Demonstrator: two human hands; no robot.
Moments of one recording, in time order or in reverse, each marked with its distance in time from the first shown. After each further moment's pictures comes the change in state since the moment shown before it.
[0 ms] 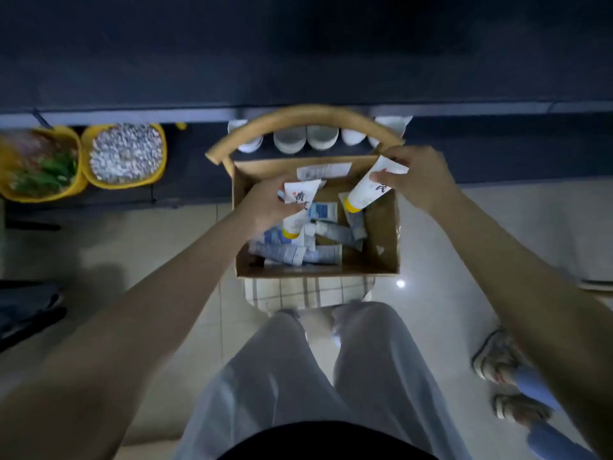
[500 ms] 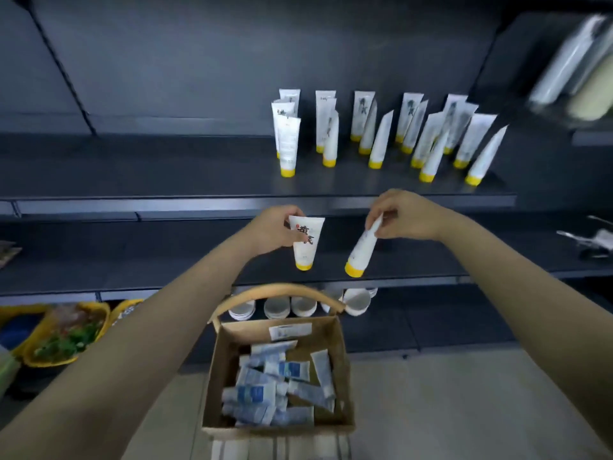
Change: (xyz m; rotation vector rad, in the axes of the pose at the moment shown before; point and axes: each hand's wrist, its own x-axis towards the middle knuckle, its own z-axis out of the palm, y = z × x) left_hand -0.058 0.282 -0.069 0.138 0.190 0.390; right_hand -0.034 -0.084 -0.262 -0.230 -0.041 -0.442
